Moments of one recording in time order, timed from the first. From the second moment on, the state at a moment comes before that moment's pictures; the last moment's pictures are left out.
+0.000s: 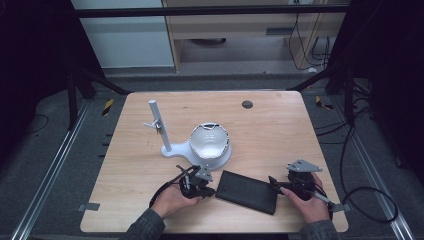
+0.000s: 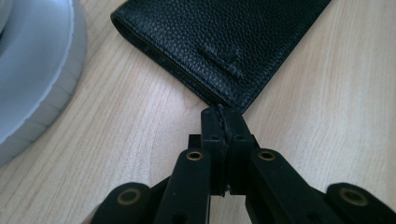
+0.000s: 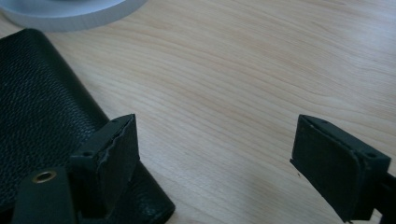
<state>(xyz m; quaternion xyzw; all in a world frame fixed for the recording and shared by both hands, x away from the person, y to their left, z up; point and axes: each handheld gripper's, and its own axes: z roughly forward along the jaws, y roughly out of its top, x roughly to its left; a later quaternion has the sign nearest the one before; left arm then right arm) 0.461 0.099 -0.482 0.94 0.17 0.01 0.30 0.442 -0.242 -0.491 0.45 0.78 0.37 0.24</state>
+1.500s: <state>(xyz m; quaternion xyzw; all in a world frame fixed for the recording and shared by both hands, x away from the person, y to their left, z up) 0.469 0.099 -0.471 0.93 0.17 -0.01 0.33 0.402 -0.159 -0.477 0.30 0.87 0.33 0.18</state>
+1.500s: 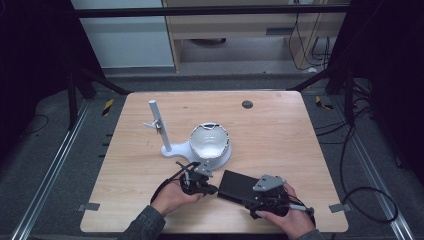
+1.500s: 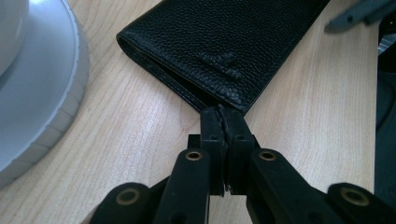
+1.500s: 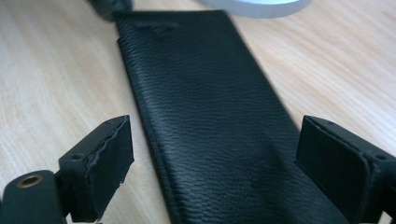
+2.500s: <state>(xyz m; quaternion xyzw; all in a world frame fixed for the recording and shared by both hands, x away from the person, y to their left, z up) 0.481 0.082 -0.446 0.91 0.18 -0.01 0.36 0.406 -0.152 -0.472 0.28 0.89 0.27 0.23</state>
